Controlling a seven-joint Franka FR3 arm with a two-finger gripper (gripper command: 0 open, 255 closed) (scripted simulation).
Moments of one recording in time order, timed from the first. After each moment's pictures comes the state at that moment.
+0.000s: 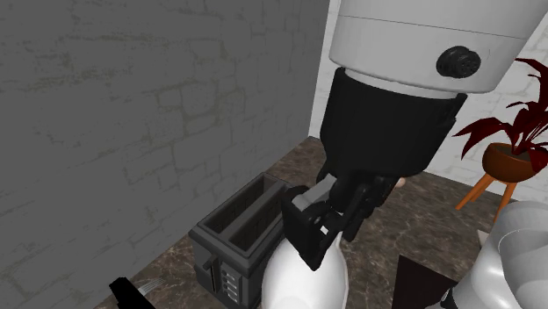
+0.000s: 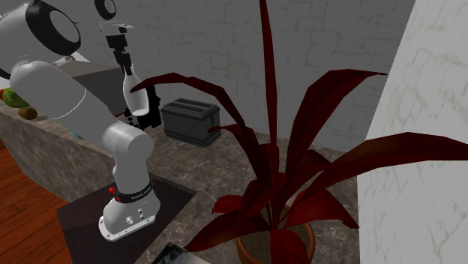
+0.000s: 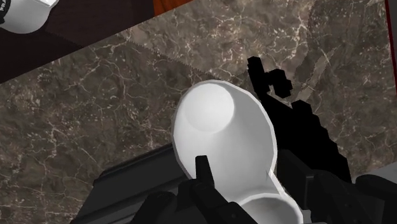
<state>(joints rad) 0.23 -0.55 0.66 -1.99 0.27 1.60 0.86</state>
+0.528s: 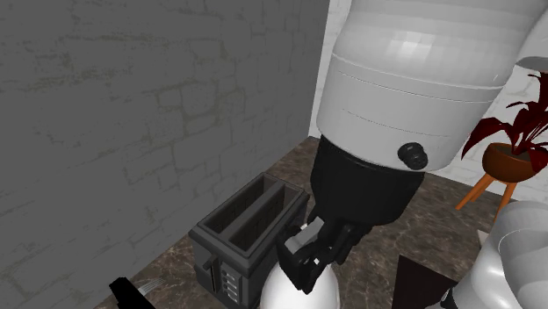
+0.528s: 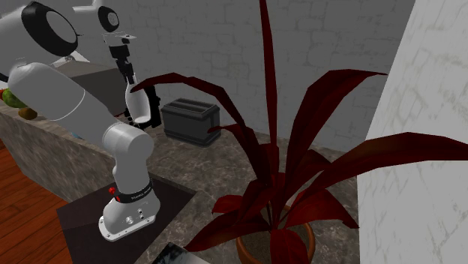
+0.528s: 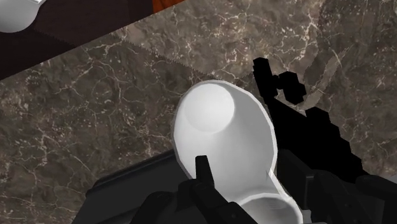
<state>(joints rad) 0.24 -0.57 0.68 -2.11 0.29 1.70 0.85</state>
